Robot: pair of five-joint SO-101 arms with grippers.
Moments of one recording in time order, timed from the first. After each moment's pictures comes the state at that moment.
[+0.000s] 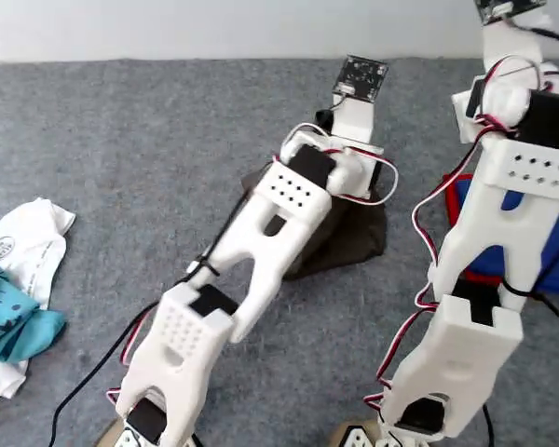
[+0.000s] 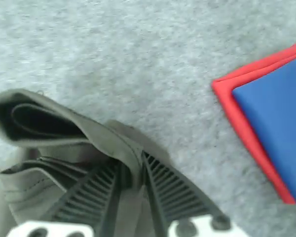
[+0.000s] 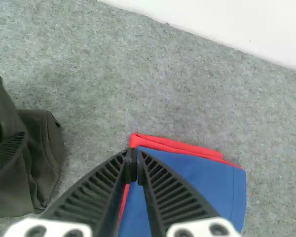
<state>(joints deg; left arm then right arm) 33.1 43.5 -46.5 65.7 20.3 10.9 23.7 -70.2 100.6 27.1</state>
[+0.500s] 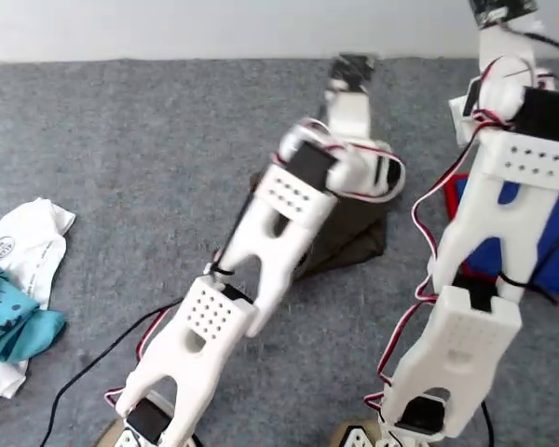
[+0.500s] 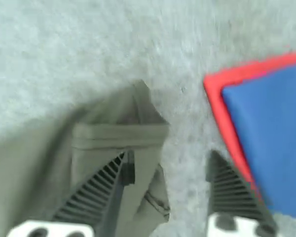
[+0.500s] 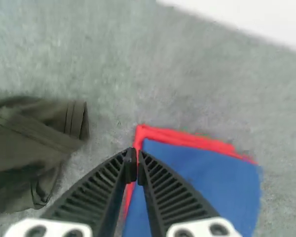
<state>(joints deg) 32.2 59.1 -87.1 91.0 28.8 11.2 29.5 -70.2 100.6 27.1</state>
